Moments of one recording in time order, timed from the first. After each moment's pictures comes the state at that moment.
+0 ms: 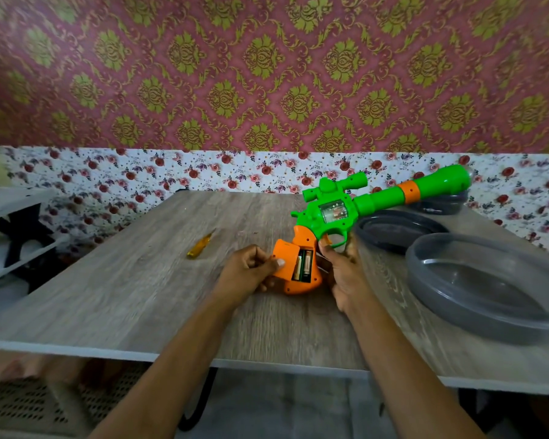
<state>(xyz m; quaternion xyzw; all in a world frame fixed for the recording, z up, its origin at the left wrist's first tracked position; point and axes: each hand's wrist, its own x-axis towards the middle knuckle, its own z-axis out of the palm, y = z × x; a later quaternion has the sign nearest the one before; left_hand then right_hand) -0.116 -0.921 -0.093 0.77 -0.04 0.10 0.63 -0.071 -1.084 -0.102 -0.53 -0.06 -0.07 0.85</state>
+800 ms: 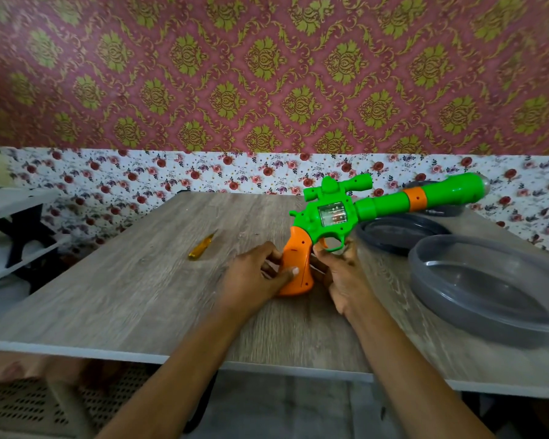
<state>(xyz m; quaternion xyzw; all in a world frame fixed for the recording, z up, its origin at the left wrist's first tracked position) -0.114 -0.924 -0.101 0.87 -0.13 0.28 0.39 -0.077 -1.080 -0.101 -0.50 -0.08 -0.03 0.86</state>
